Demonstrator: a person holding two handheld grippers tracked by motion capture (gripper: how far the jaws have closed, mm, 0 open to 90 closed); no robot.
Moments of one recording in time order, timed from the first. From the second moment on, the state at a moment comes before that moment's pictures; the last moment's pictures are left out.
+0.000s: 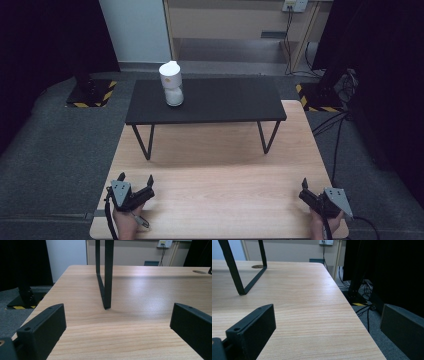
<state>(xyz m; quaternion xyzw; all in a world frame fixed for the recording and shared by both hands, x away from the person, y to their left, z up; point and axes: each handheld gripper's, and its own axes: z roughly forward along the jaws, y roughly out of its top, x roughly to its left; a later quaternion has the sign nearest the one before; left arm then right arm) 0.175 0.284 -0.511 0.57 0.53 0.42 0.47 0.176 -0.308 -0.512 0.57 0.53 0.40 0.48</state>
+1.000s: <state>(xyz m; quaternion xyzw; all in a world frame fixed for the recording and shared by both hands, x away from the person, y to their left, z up) 0.176 0.283 -0.509 0.57 0.54 0.41 0.47 0.175 -0.311 -0.513 0.57 0.53 0.41 0.48</state>
